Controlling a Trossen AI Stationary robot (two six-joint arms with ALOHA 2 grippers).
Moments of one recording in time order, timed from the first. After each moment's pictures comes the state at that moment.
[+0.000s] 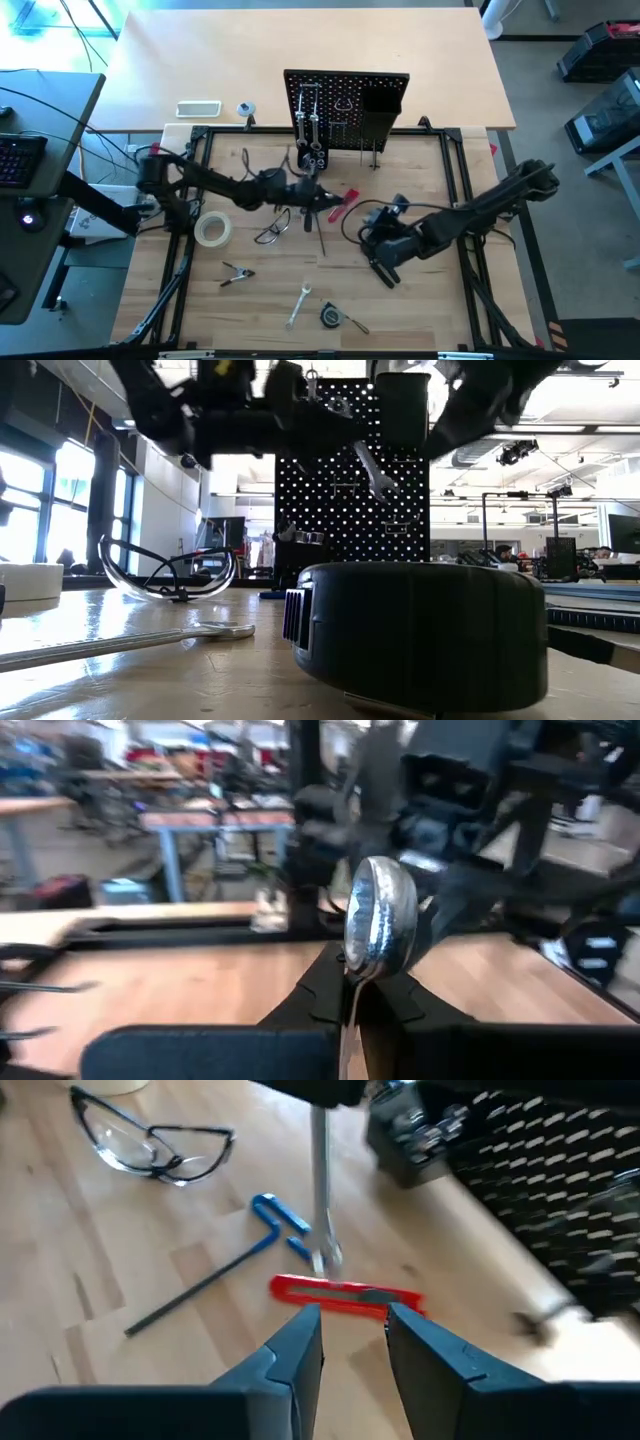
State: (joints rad) left arm 0.10 1.77 0.79 0.98 0.21 0.01; right arm 0.43 1.46 0.98 -0.54 0.83 0.67
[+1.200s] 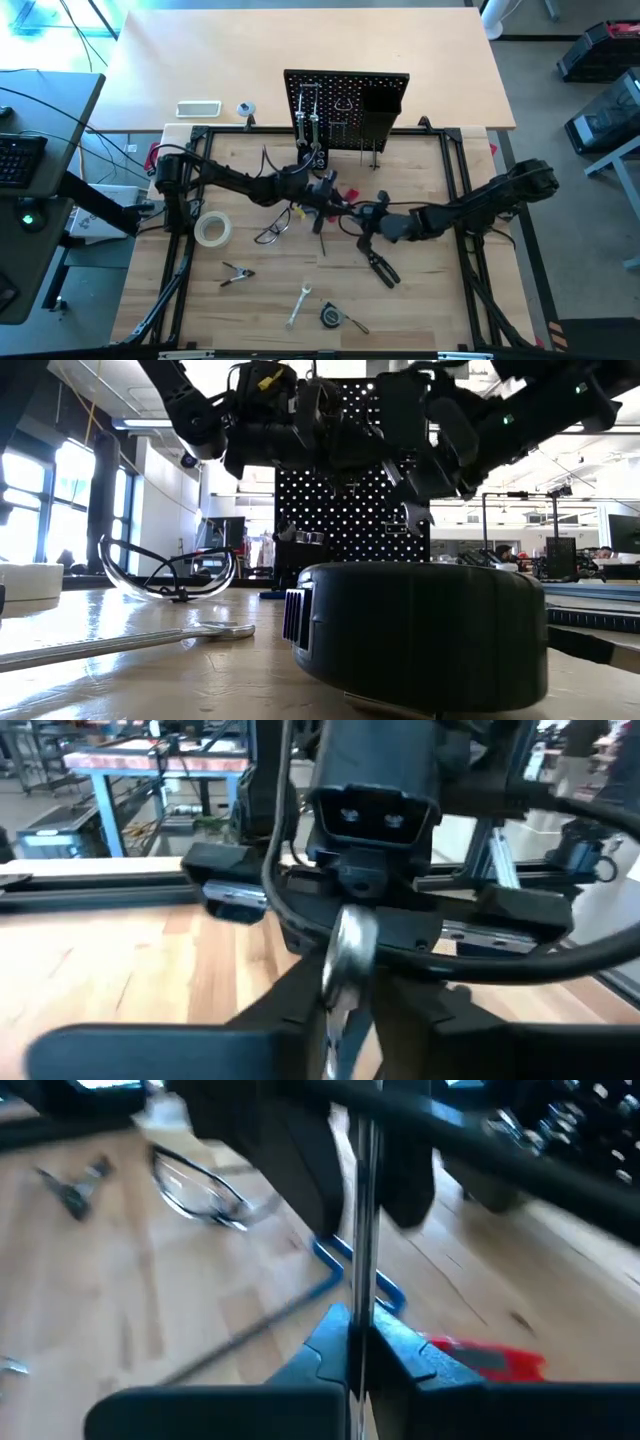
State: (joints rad) left arm 0.13 1.87 0.95 0.79 0.37 0.00; right arm 0.25 1.46 0.61 0.29 0.59 0.36
